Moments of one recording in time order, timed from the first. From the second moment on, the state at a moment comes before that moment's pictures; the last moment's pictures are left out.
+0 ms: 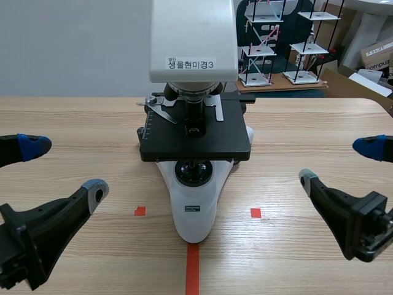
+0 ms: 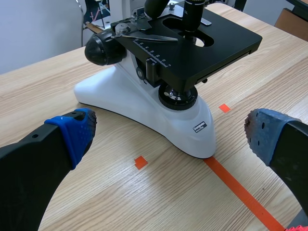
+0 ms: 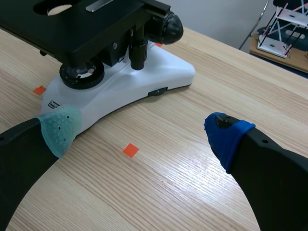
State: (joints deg) left arm 47.9 -32.4 -8.6 120.1 -21.6 -26.6 -9.7; right arm -45.2 31.4 12.7 114.7 16.7 24.6 8.6
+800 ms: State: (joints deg) left arm 47.9 -32.4 -8.6 120.1 -21.5 -26.6 -9.7; right arm -45.2 31.4 12.7 114.7 16.7 24.6 7.6
